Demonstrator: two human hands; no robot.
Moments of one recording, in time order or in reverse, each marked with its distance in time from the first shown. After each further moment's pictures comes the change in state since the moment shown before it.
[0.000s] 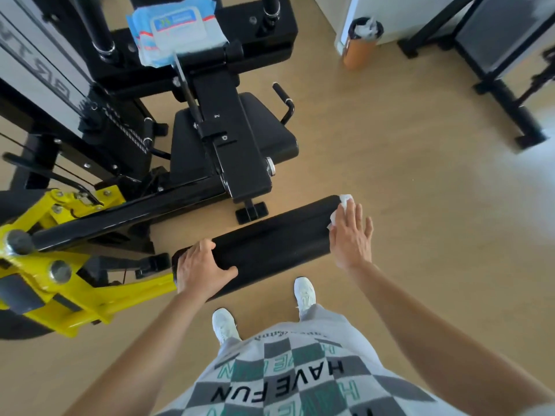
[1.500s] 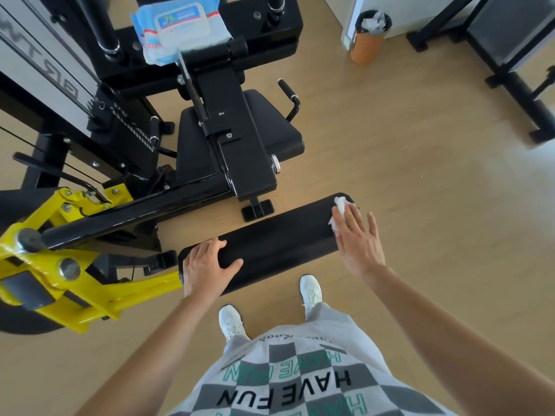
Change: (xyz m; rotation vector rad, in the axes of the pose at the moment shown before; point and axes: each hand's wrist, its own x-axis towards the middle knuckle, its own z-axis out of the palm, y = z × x) left_hand -0.007 -0.010 0.012 -0.055 0.093 0.099; right_hand -0.009 0.019 0.002 -0.102 0.032 -0.243
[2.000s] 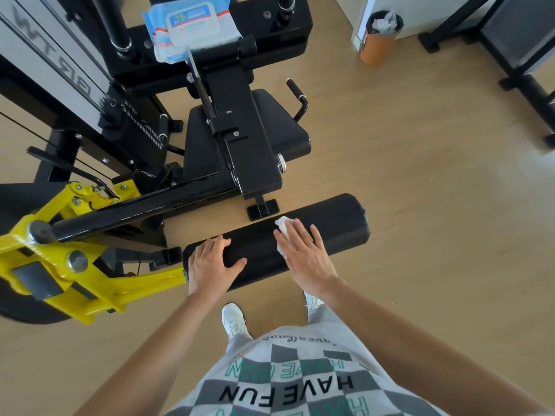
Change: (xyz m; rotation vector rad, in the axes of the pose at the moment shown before) left_hand -0.003 0.000 0.002 0.005 0.004 -0.003; right_hand -0.011 -0.105 0.012 0.038 -0.125 -0.328
